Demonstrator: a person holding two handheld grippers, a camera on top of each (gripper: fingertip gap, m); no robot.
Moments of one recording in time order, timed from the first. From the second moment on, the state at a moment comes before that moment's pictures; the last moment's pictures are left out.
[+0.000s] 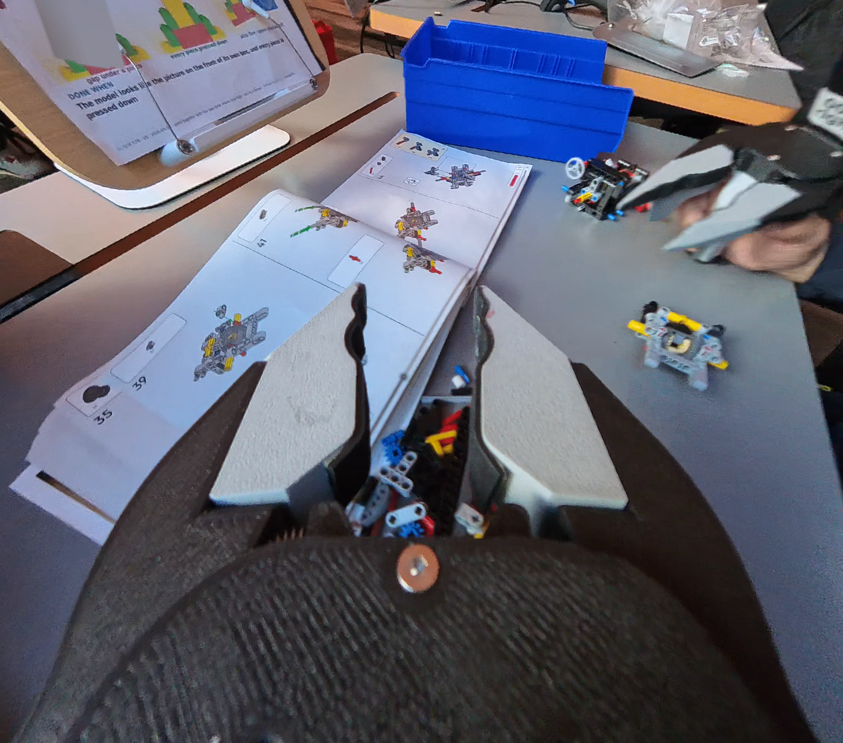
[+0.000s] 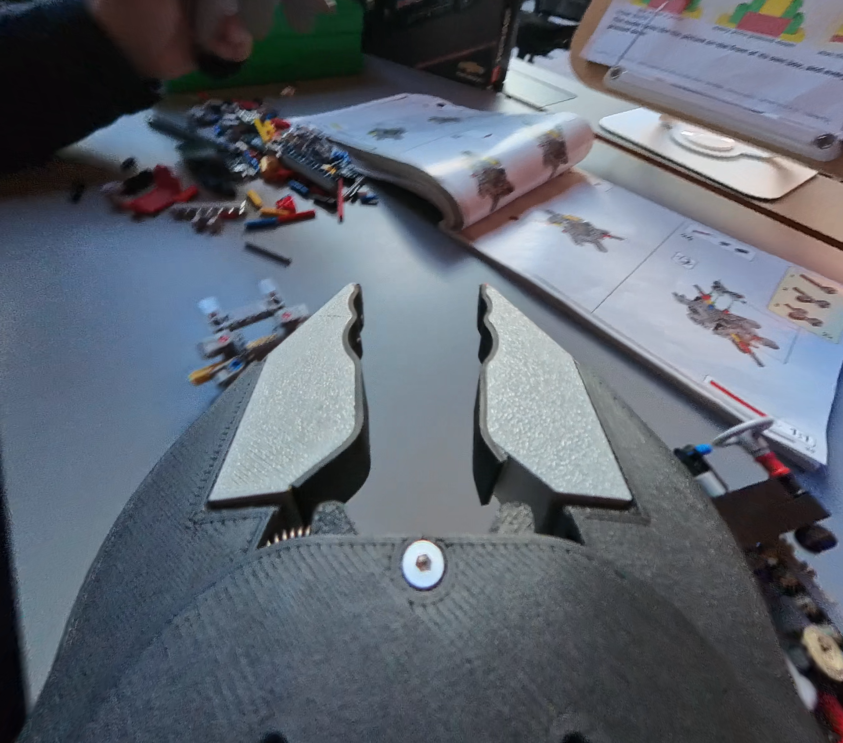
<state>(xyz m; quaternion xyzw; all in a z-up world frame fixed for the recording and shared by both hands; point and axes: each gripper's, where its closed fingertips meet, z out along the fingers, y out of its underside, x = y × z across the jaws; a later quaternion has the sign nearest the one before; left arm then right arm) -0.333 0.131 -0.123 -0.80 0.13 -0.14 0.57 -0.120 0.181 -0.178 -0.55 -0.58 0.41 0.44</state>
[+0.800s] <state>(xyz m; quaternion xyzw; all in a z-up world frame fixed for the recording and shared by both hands) -0.398 0.114 -0.149 -0.84 0.02 -0.14 0.53 -0.132 0.199 -0.227 -0.54 -0.70 0.26 0.40</state>
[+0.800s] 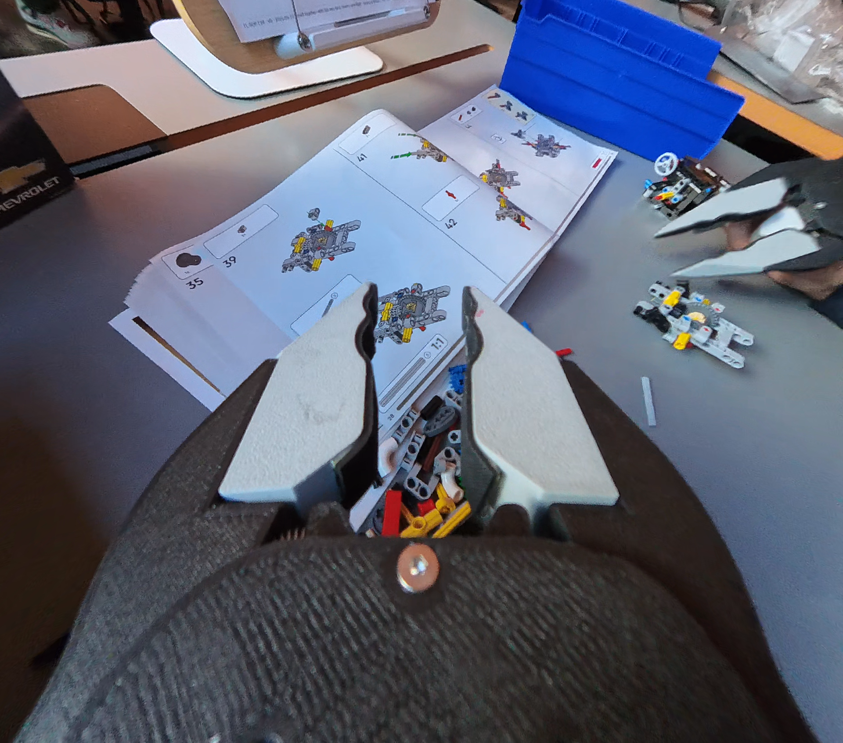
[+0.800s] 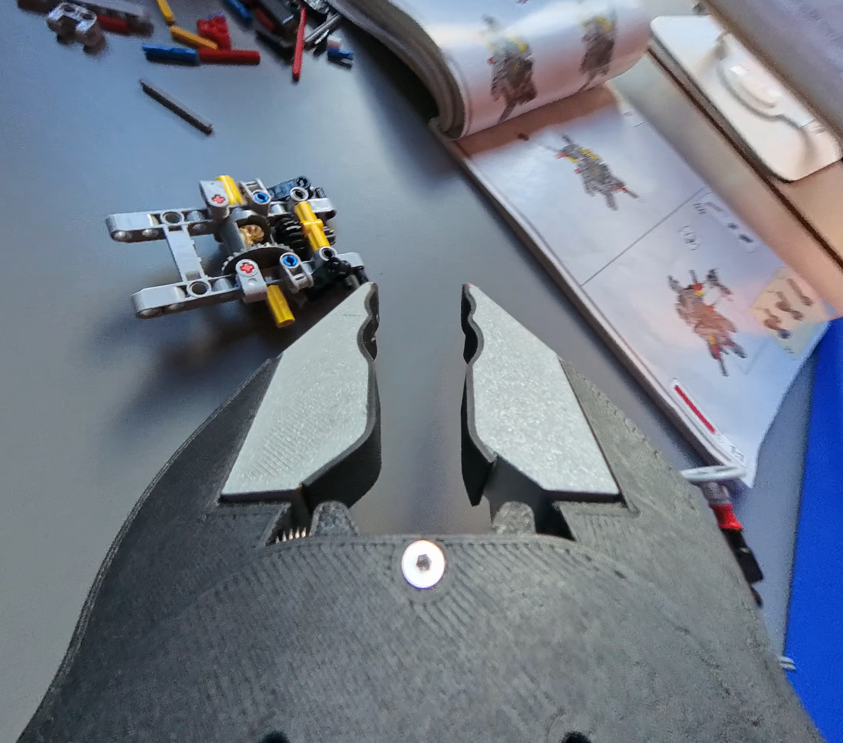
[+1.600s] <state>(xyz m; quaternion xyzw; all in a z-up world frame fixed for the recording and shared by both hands) -0.428 0.111 -0.167 -0.86 -0.03 -0.07 0.50 -0.118 0.146 -0.212 -0.53 -0.67 0.27 0.44</state>
